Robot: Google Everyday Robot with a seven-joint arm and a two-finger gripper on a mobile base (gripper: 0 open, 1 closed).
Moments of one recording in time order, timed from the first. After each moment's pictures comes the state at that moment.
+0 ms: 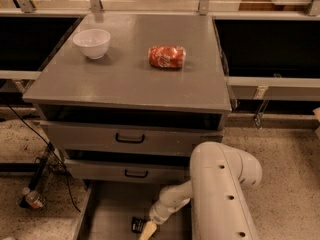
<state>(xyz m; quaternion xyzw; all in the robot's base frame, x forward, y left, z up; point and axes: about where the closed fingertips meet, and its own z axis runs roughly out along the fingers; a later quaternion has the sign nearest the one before) 0.462 0.048 0.136 -0.51 0.82 0.24 0.07</state>
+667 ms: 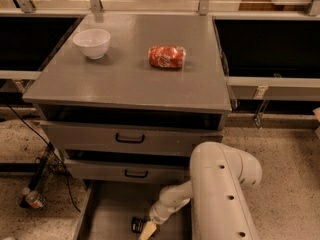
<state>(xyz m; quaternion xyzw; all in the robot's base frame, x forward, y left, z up) 0.462 0.048 0.136 -0.51 0.82 0.24 0.07</state>
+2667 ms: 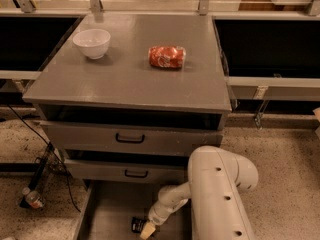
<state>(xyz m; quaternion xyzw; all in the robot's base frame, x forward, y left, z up) 0.456 0.052 0.117 -0.52 0.81 0.25 0.05</state>
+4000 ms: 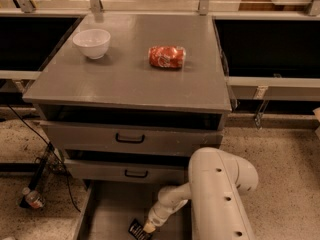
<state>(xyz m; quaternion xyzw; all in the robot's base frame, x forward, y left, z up) 0.453 0.053 0.115 -0.53 0.81 0.26 0.05</state>
